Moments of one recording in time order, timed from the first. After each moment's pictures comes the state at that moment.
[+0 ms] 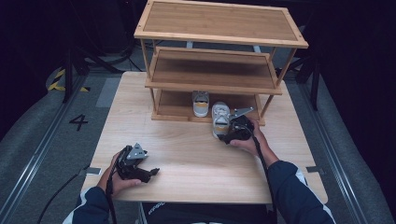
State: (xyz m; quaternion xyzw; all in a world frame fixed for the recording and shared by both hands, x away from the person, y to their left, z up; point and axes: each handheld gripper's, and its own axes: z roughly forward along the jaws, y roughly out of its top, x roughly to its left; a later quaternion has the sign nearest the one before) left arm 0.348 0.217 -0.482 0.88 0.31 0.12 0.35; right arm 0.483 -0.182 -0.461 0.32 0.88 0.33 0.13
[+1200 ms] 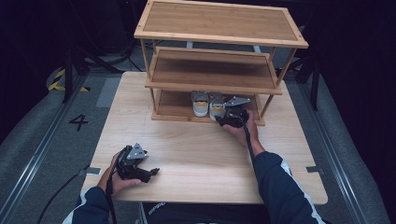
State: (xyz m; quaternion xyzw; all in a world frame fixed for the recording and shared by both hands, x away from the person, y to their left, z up) left arm 0.348 0.217 -0.482 0.88 0.31 0.11 0.35; right arm 0.522 -0.166 -0.455 0.37 0.82 0.37 0.23
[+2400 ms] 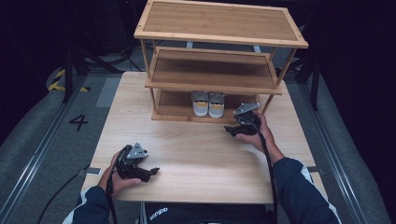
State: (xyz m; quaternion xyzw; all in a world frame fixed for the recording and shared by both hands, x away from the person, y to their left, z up) left arm 0.350 0.217 -0.482 0.88 0.32 0.11 0.35; right arm 0.483 -0.200 -0.437 0.31 0.87 0.33 0.20
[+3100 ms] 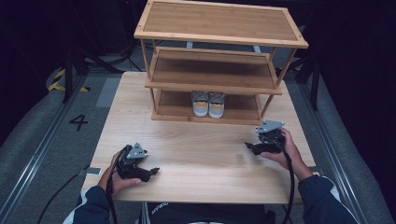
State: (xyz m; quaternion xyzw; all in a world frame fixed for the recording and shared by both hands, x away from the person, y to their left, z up) left arm 0.349 0.217 -0.483 0.87 0.32 0.11 0.35; right arm 0.420 -0.267 -0.438 0.29 0.88 0.30 0.23
